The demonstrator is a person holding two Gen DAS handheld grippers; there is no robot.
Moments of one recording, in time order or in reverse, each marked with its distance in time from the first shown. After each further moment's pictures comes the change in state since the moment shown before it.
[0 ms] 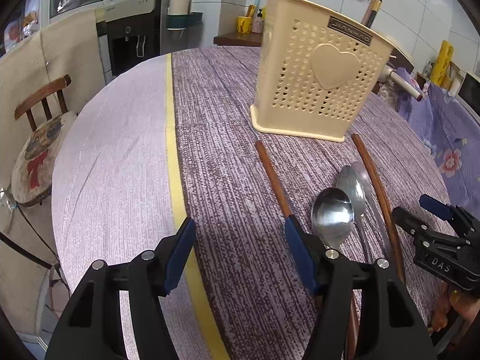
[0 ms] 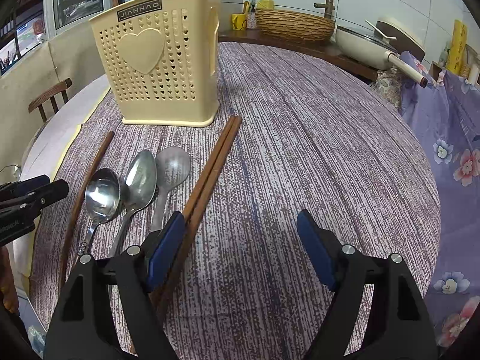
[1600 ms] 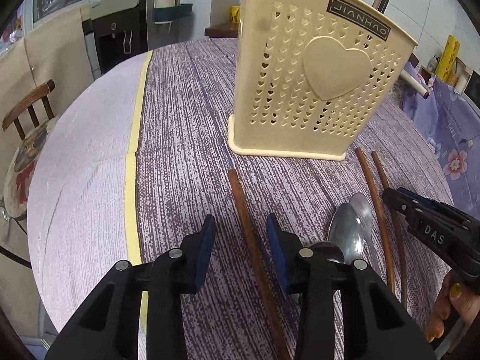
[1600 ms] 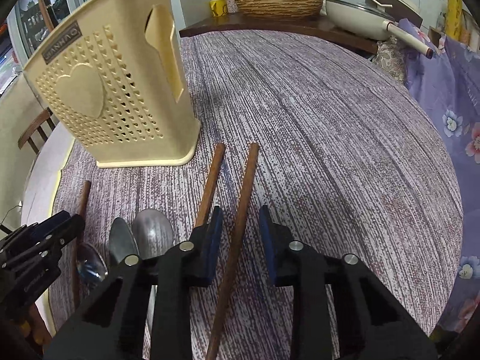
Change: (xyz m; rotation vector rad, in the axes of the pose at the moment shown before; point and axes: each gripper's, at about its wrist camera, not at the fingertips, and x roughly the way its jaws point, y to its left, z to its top) left arm 0.039 -0.023 0.037 0.005 0.050 0.015; right arm 0.049 -0.013 0.053 0.145 0.097 0.030
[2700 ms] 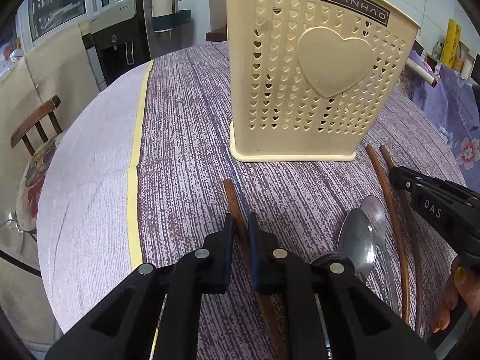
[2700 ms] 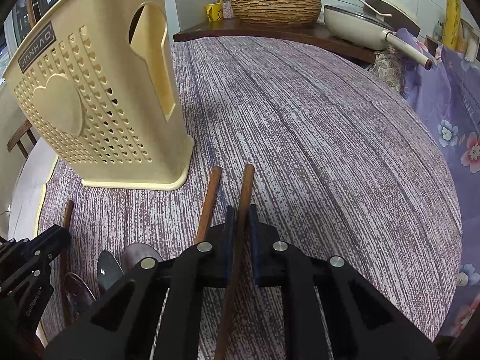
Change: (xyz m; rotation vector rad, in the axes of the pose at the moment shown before) left arm 0.006 -0.008 0.006 0.059 -0.005 0.075; right arm 0.020 0.006 0.020 -0.012 -0.038 -0.058
